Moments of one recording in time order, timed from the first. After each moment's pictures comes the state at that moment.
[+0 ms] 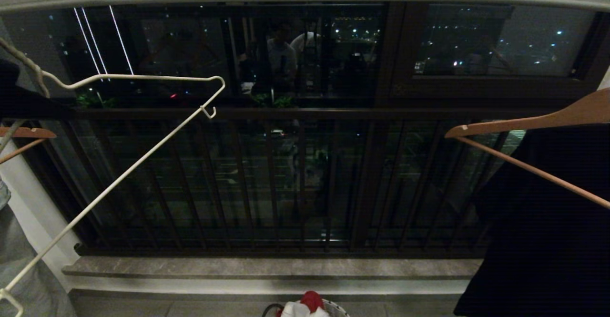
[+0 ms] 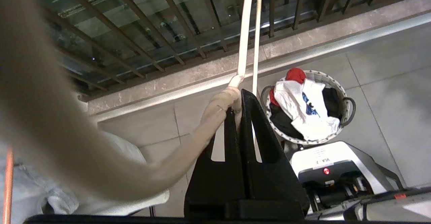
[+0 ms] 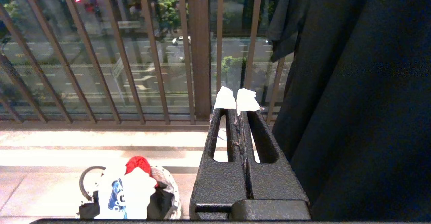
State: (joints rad) left arm -0.55 1.35 -1.92 1.14 0.36 0.02; right arm 0.00 0.00 0.00 0.00 -0.02 0.02
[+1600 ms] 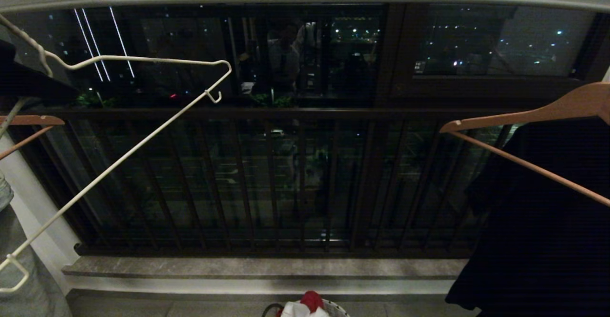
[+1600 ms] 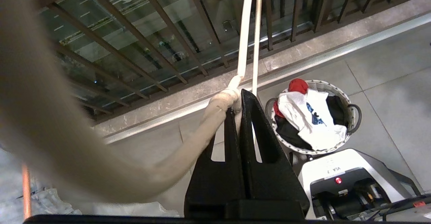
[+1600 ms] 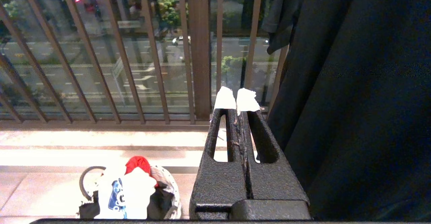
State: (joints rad) left arm -0.38 1.35 -1.93 1.06 0.18 0.18; right arm 0.00 0.00 0.00 0.00 -0.02 0.02
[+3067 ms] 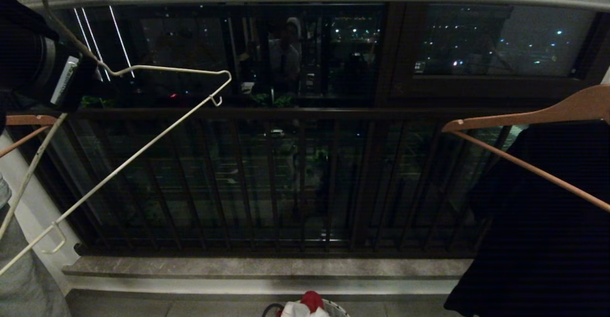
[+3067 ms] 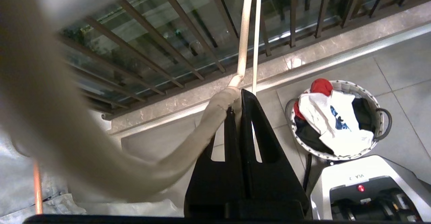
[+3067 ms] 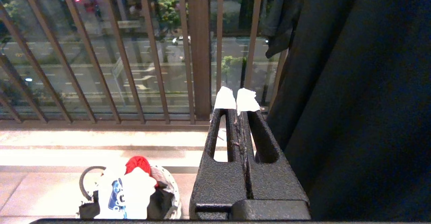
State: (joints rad) left arm -0.31 1.48 -1.93 0.97 0.19 0.24; right arm 0.00 0.00 0.00 0.00 -0.02 0.02
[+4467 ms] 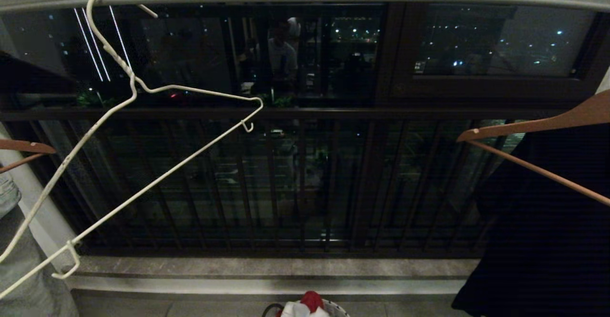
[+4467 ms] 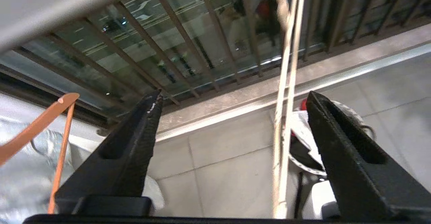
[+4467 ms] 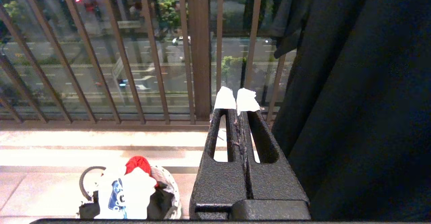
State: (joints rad) left arm -0.31 1.28 -1.90 1.01 0.15 0.22; right arm 0.00 0.00 0.00 0.00 -0.02 0.02
